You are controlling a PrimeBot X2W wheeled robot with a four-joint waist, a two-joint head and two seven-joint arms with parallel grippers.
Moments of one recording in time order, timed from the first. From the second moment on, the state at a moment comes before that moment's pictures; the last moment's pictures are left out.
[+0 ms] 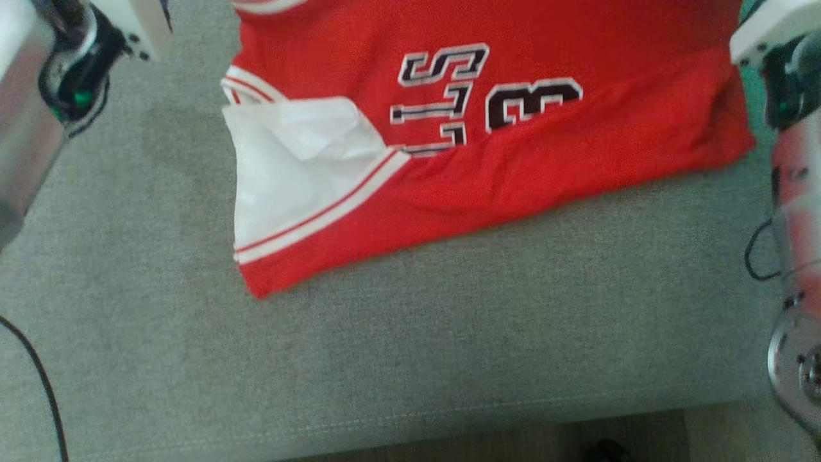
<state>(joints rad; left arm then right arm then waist) -1.32 0.52 -1.14 0.73 -0.97 -0.07 -0.17 -1.09 -0.17 -0.23 0.98 -0.04 0.13 -0.08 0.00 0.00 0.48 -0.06</state>
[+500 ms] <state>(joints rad) -1.28 0.47 -1.15 0.79 -0.94 -0.10 -0.24 -1.10 -0.17 -0.20 1.14 -0.03 0.13 -0.13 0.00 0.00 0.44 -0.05</state>
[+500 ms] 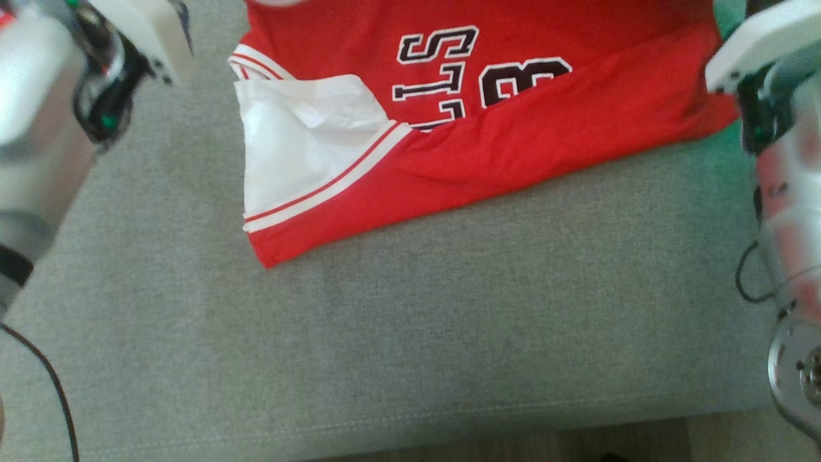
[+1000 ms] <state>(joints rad) -1.03 0.57 -1.25 0.49 -0.94 -0.08 -0.19 -0.95 -0.25 -0.06 1.22 0.10 0.13 -0.01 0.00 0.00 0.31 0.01</state>
